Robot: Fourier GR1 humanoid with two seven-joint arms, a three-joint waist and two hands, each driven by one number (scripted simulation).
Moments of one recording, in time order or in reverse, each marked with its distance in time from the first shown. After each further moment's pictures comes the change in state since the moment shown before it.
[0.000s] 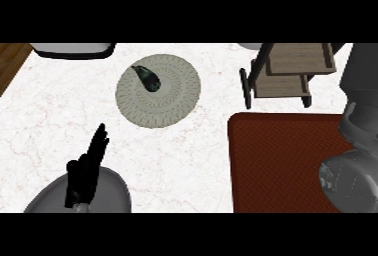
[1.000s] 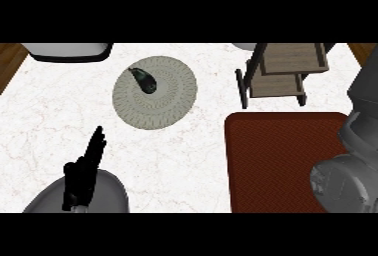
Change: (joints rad) left arm 0.019 -0.004 0.018 0.000 -0.003 -0.008 -0.003; right arm 0.033 0.035 -0.041 -0.200 -0.007 -0.578 -0.043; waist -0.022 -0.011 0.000
